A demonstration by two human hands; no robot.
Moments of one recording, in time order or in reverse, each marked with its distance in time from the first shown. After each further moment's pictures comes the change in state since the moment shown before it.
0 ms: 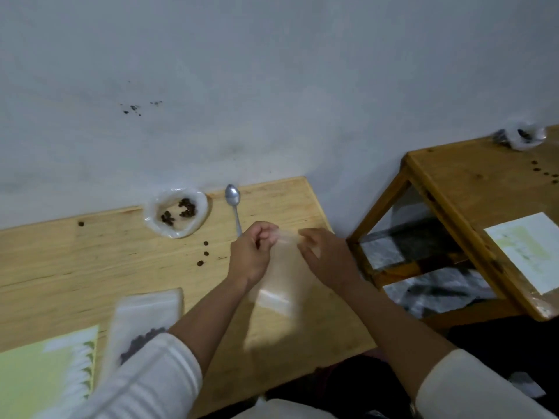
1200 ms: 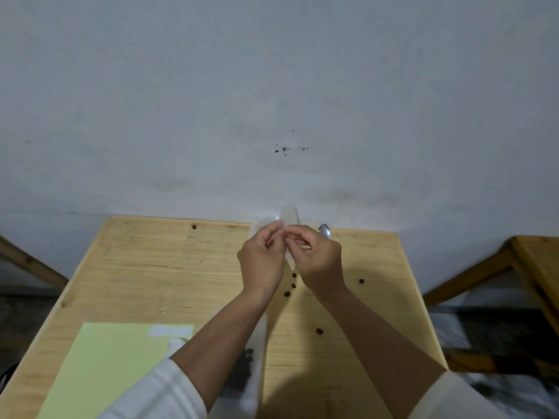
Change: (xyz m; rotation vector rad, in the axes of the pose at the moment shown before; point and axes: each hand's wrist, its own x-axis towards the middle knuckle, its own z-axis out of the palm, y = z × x) left_hand 0.004 -0.001 -0.157 -0.324 0.521 -0.157; right_hand 0.071 -0.200 0.081 0.602 0.044 -0.176
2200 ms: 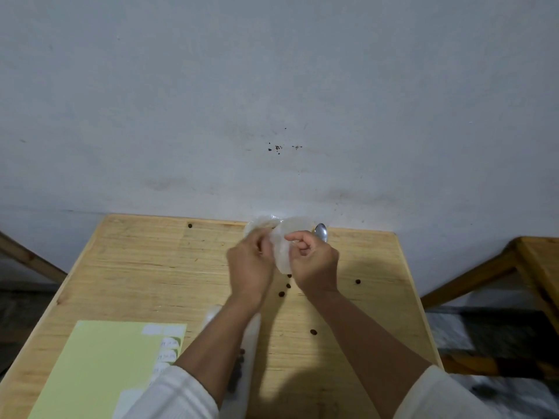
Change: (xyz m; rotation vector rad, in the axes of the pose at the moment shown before) left_hand 0.006 -0.012 0.001 0.401 0.119 0.261; right_hand 0.000 0.022 -0.001 -0.092 0.105 0.142
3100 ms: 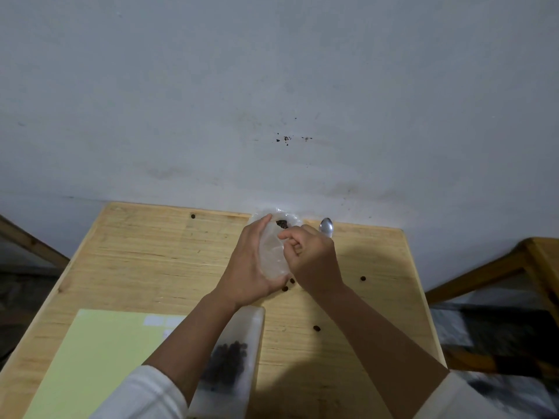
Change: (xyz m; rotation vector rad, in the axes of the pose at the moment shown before) left_hand 0.003 -0.044 -0.014 -0.022 -0.425 0.266; right_hand 0.006 -0.010 0.002 -0.182 -0.092 -0.341
